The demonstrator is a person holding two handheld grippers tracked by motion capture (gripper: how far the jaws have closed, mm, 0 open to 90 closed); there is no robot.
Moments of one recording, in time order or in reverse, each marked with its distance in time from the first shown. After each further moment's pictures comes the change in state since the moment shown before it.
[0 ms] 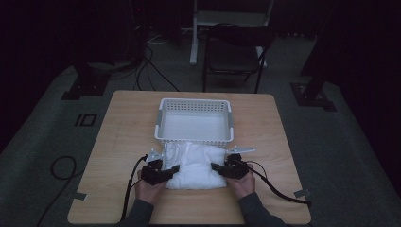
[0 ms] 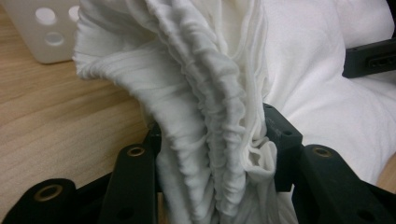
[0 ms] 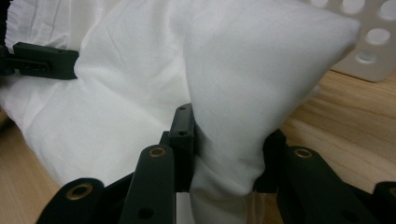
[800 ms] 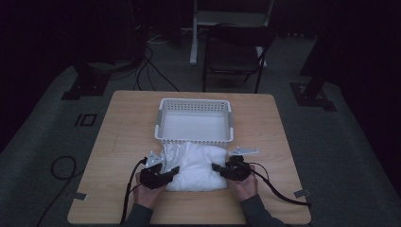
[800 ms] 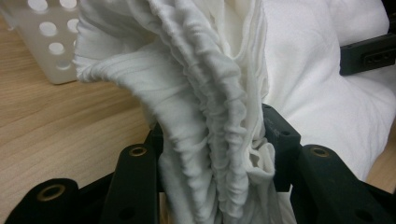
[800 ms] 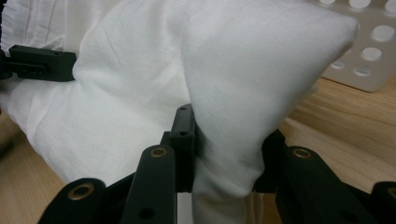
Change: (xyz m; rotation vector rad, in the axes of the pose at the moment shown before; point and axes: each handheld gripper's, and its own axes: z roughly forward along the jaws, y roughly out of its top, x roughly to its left) left arm -0.019 0.002 -0.021 -0.041 0.035 0.054; right arm 0.010 0.001 -0.017 -0.036 0.014 -0.020
